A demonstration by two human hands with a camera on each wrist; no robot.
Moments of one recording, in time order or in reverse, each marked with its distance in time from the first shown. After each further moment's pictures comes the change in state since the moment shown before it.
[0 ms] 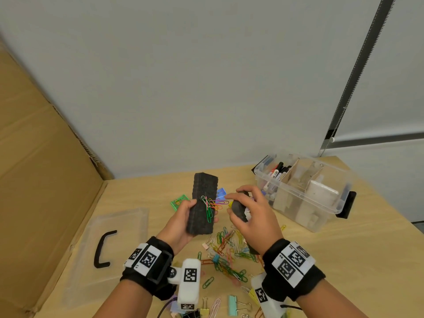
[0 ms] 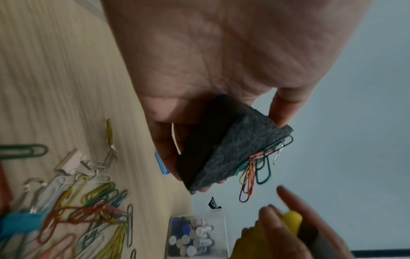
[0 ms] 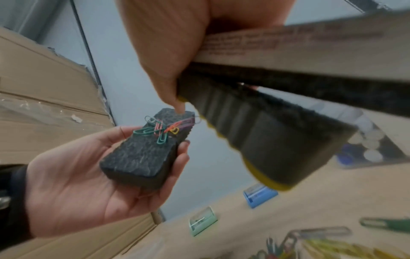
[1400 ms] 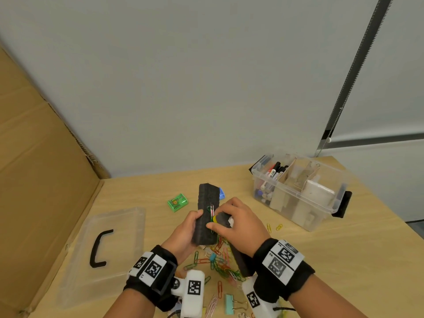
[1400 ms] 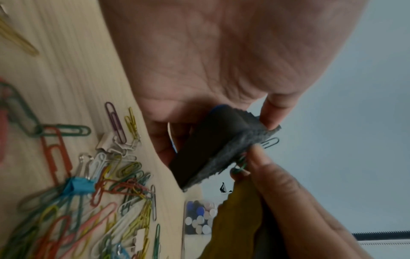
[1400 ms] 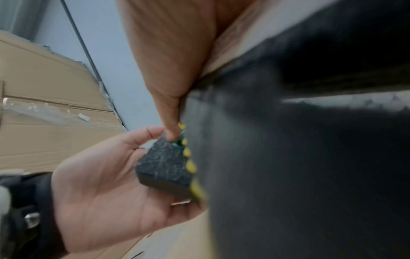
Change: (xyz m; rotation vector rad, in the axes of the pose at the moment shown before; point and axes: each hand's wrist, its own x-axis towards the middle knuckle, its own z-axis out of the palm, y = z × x) left_hand -0.003 -0.026 0.006 0.007 -0.042 -0.045; right_hand 0.001 -0.009 0.014 -0.046 -0.304 0.133
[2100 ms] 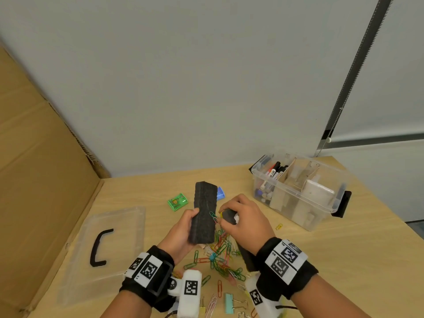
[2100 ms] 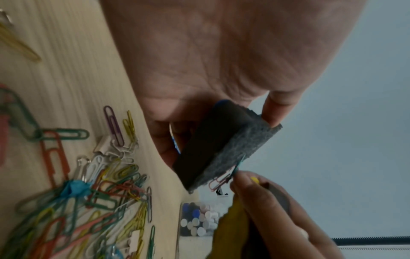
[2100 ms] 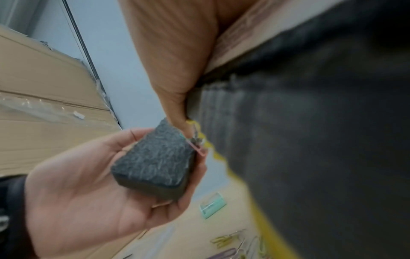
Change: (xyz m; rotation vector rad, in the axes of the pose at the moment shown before) left_hand -0.006 0.003 -0.004 -0.046 -0.007 0.036; right_hand -0.002 0.003 -0.006 -0.077 0.093 0.014
